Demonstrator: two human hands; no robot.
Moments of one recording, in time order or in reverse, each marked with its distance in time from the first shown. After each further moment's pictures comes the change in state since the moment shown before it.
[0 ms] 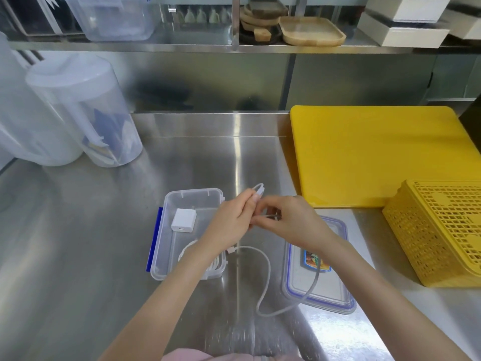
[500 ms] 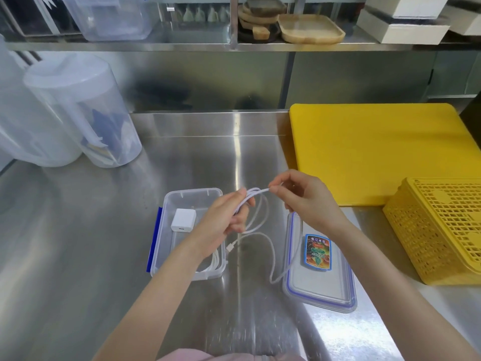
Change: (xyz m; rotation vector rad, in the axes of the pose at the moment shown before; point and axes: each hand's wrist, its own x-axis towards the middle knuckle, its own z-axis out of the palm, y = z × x) left_hand 0.000 0.005 -0.014 -0.741 -0.129 -0.301; right_hand 0.006 0.011 -0.021 0.429 0.204 0.065
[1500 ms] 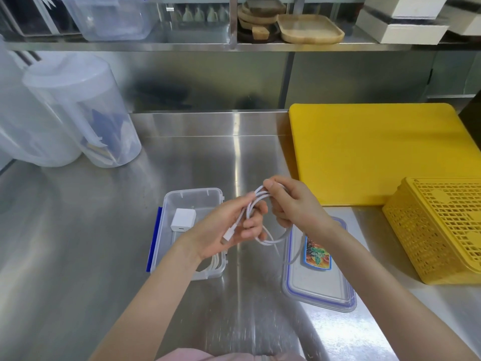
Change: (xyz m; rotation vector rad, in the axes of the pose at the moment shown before) left_hand -0.011 0.012 0.002 -0.268 -0.339 -0.169; right_hand 0.000 -0.002 0.018 0.357 -0.130 0.130
